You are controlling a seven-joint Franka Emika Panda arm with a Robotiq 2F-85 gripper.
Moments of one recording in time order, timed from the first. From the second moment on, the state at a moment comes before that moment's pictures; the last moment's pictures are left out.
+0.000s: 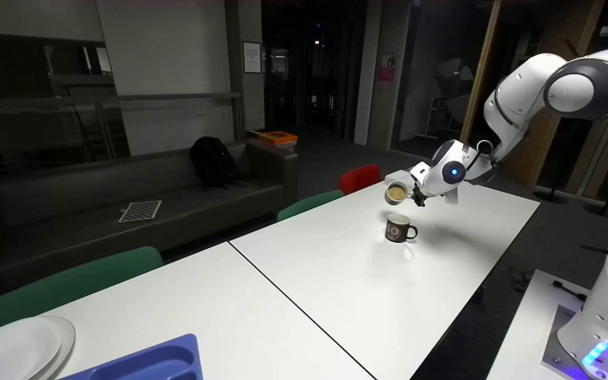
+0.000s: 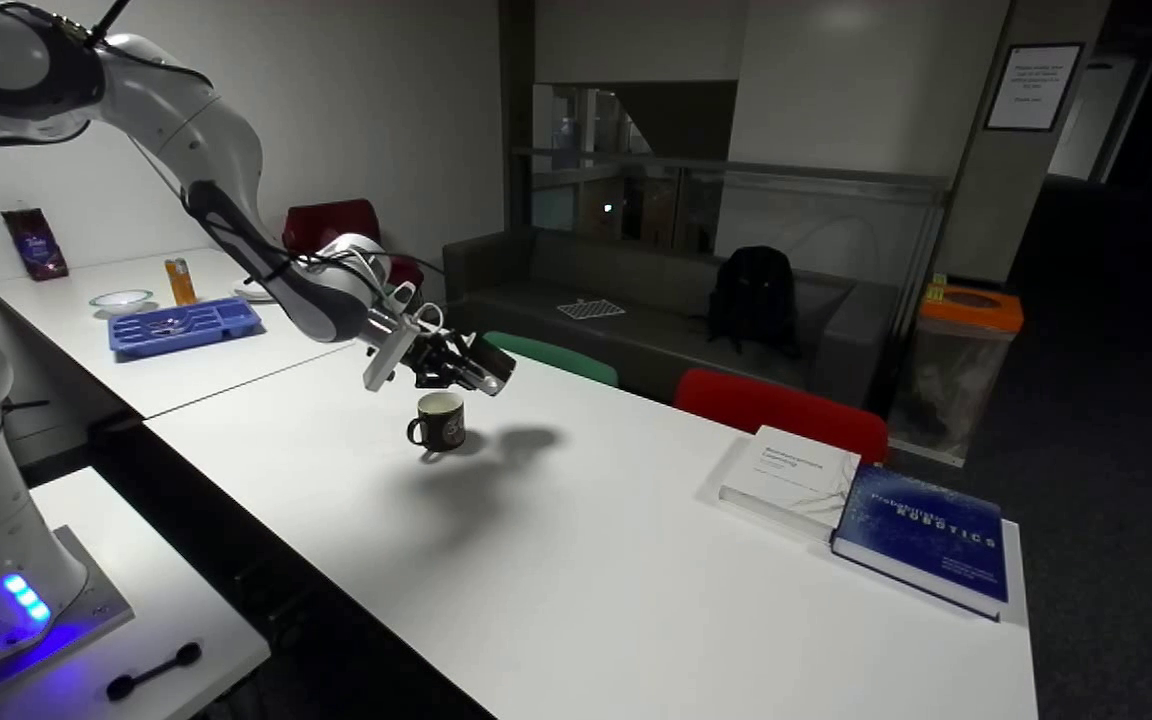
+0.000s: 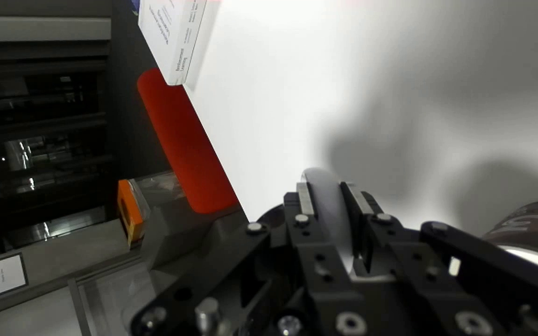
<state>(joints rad) 0.32 0.38 -0.65 -2.16 -2.14 2.85 1.12</state>
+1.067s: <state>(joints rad) 0.38 0.29 -0.65 -2.31 -2.25 2.66 1.20</state>
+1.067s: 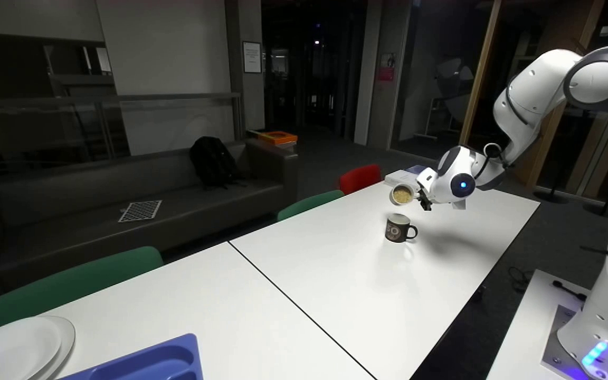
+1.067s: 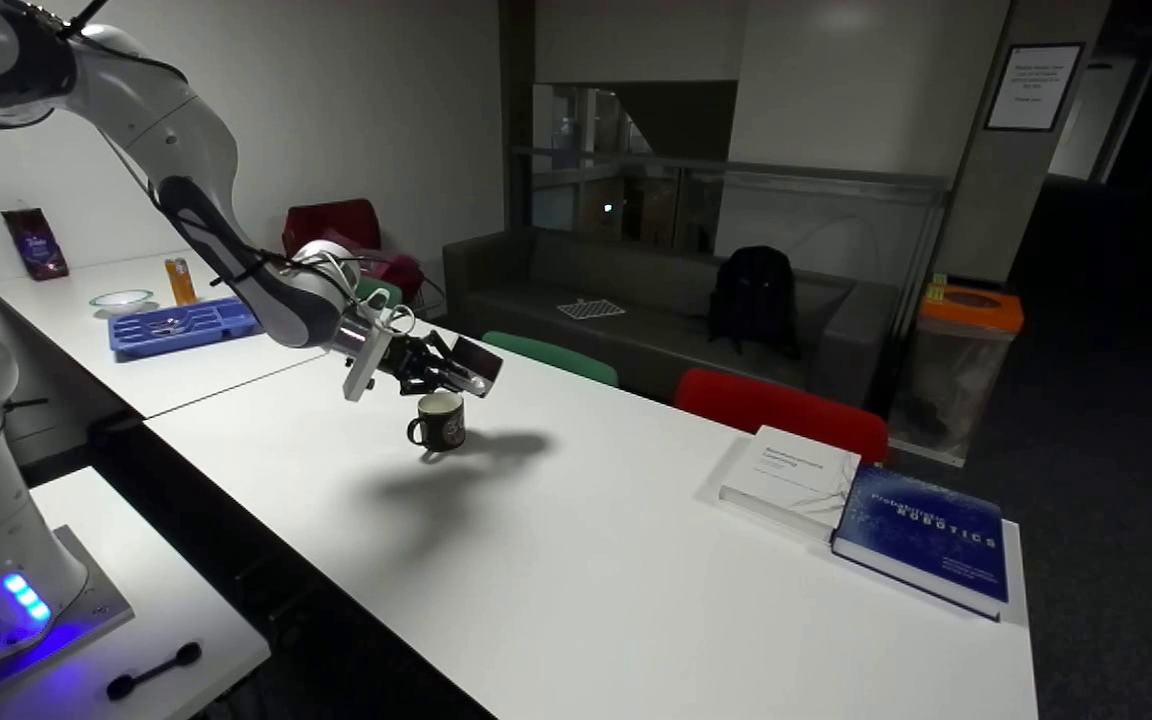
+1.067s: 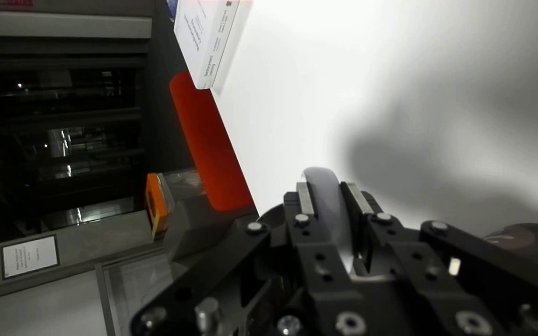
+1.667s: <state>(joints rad) 0.03 0.19 -0.22 -2.40 -2.27 2.49 1.19</state>
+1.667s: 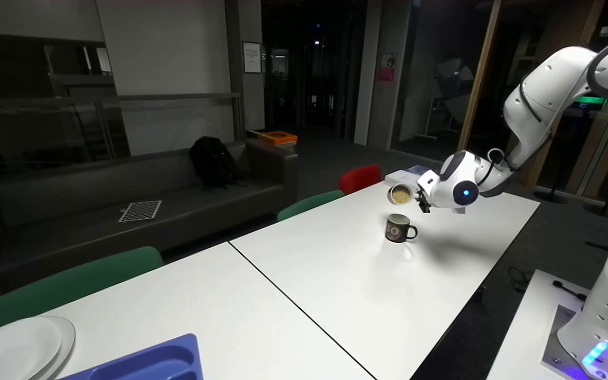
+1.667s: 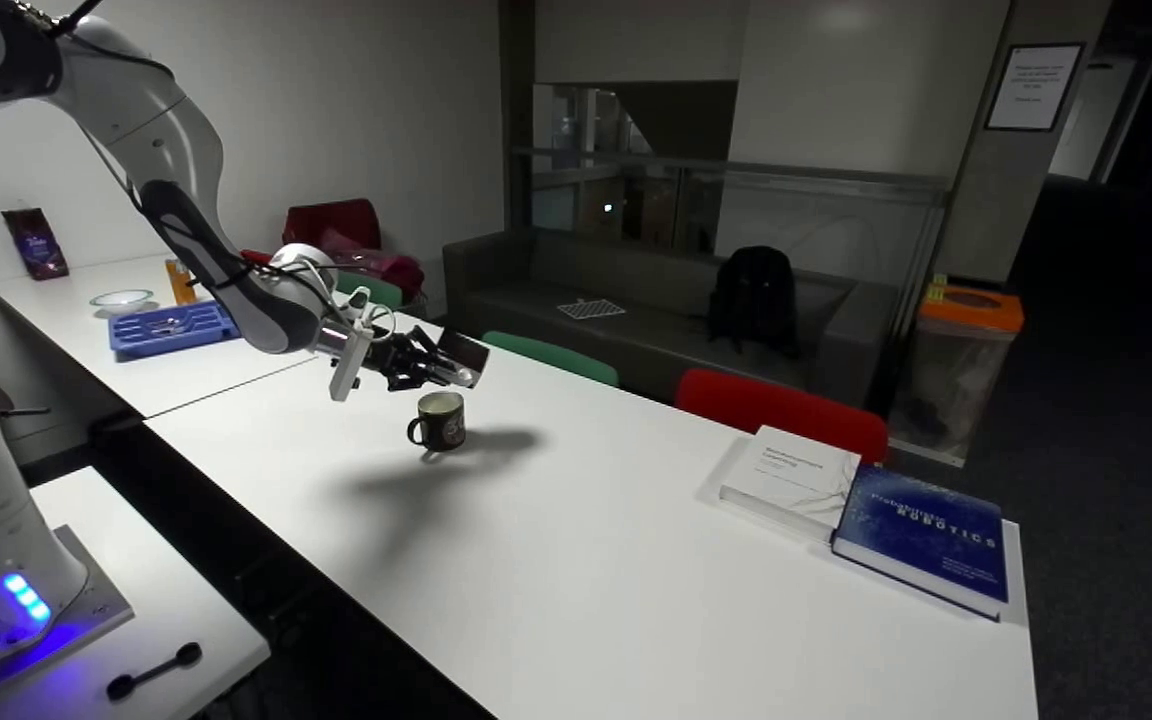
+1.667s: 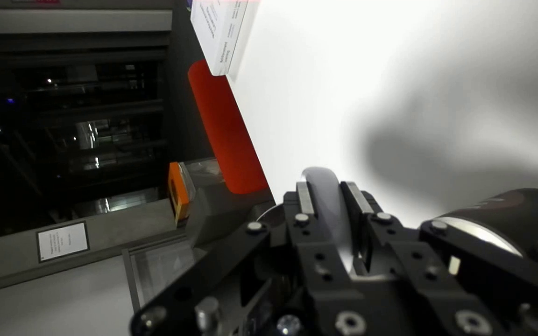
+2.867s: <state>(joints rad) -0.08 0.20 -0.08 -2.42 -2.31 2.42 1.19</state>
